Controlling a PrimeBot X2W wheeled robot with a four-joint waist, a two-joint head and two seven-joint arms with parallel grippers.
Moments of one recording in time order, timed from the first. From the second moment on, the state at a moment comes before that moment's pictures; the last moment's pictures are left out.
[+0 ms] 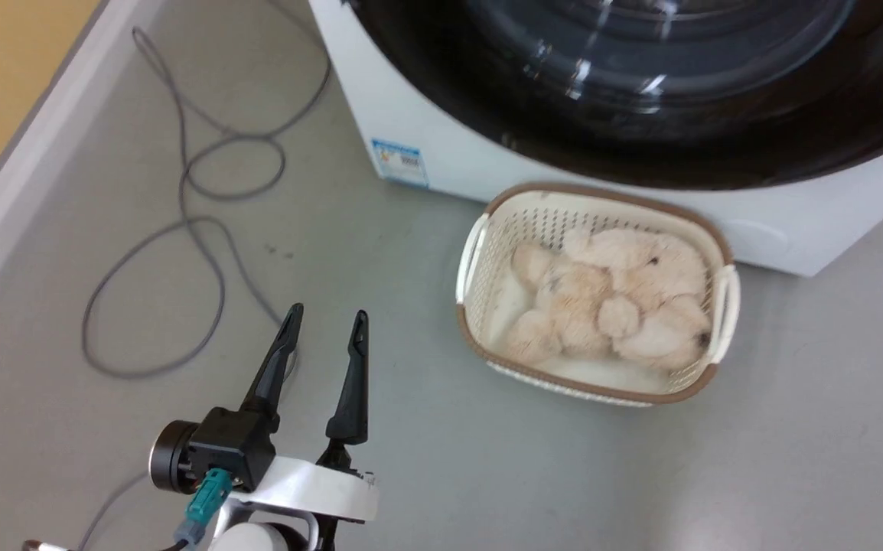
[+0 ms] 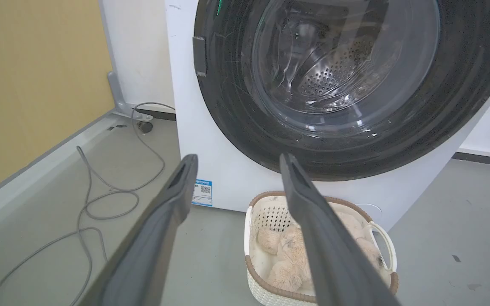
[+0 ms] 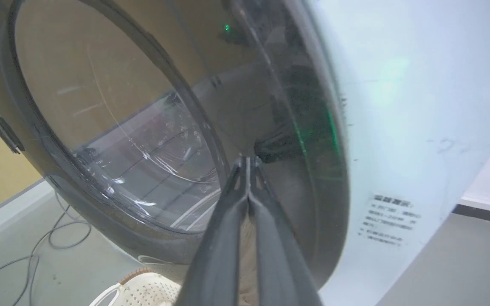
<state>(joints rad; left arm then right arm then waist) -0.10 0.05 -0.21 0.00 -0.18 0.02 -0.26 -0.91 -0.49 0.18 0.74 0.48 0.14 -0.15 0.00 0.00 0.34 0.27</state>
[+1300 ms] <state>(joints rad) 0.07 0.05 -0.12 0.12 -0.18 -0.02 -0.26 0.12 -0.12 -0.09 -0.02 0.26 0.13 -0.21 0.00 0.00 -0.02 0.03</state>
